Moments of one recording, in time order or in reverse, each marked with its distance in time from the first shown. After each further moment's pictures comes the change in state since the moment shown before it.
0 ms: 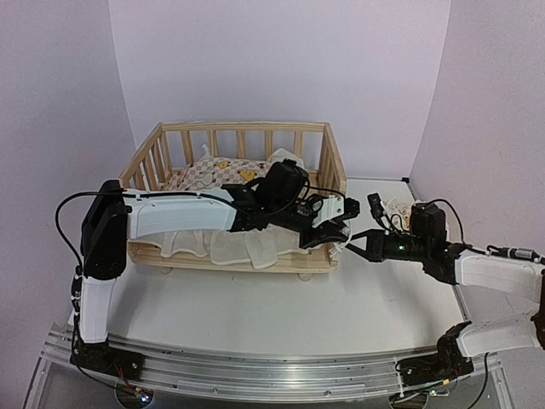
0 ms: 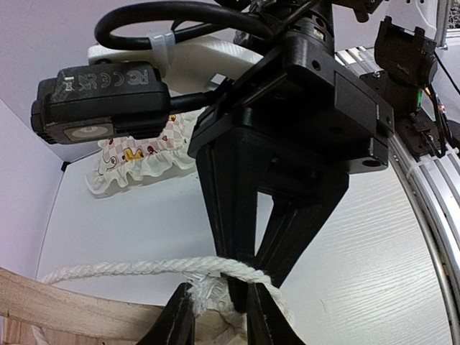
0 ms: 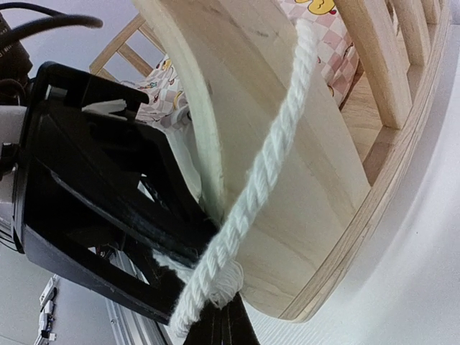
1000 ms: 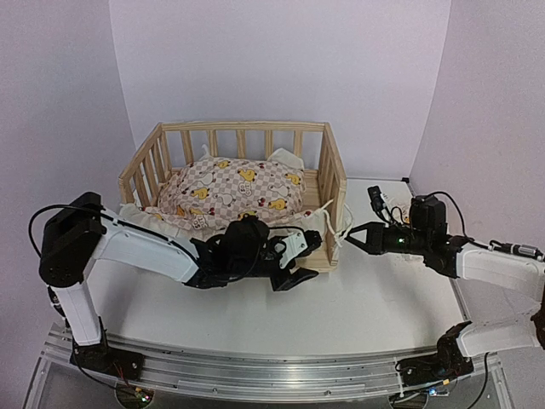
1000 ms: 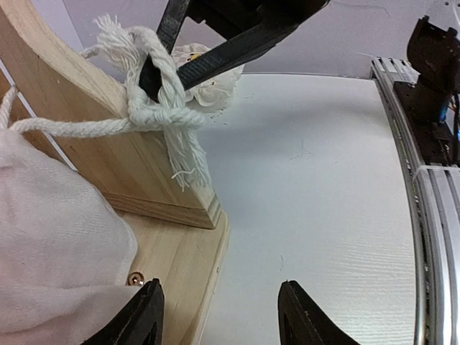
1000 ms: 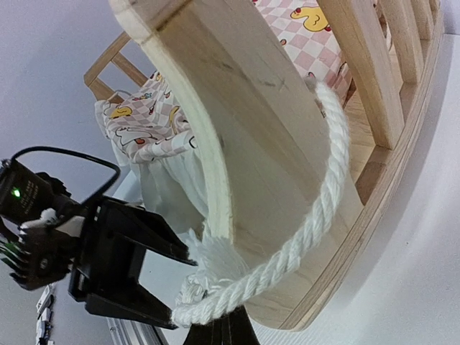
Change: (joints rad) left arm -0.084 -0.253 -0.699 0.549 -0.308 -0.330; right arm 0.000 0.002 0.066 -0.071 0.034 -0.007
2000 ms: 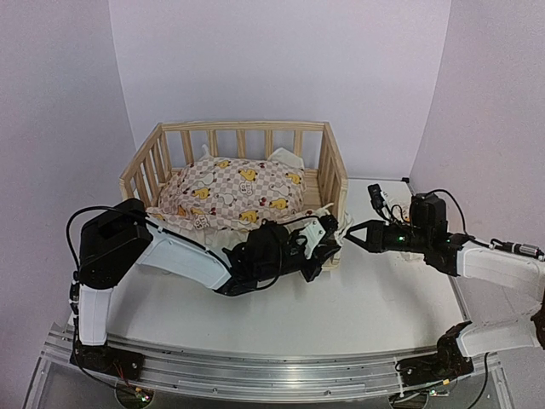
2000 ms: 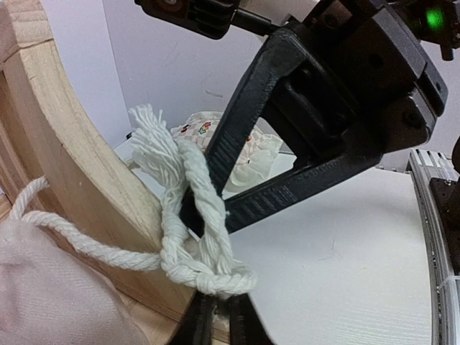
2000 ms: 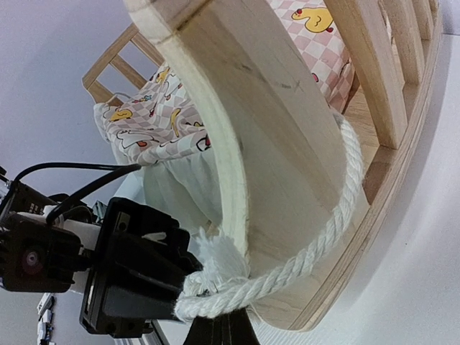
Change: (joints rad) left arm -0.042 0.233 0.167 0.324 -0.129 -0.142; right arm 0.000 -0.001 0.019 -0.024 0.004 0.002
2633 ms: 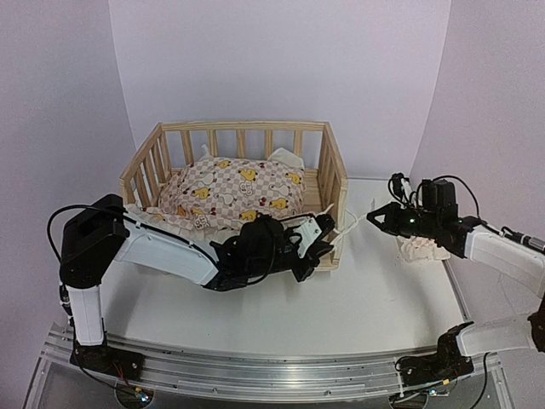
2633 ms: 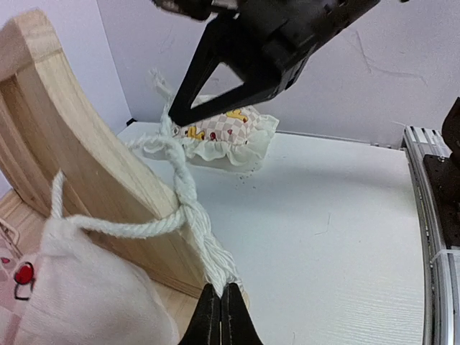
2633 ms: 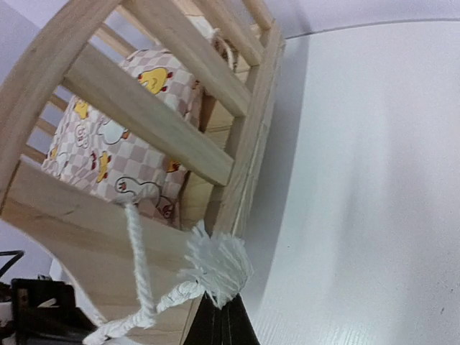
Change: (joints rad) left arm 0.000 -0.101 -0.043 -0.147 -0.001 0.029; right arm -0.129 -0.004 0.134 -0.256 0.241 0.017
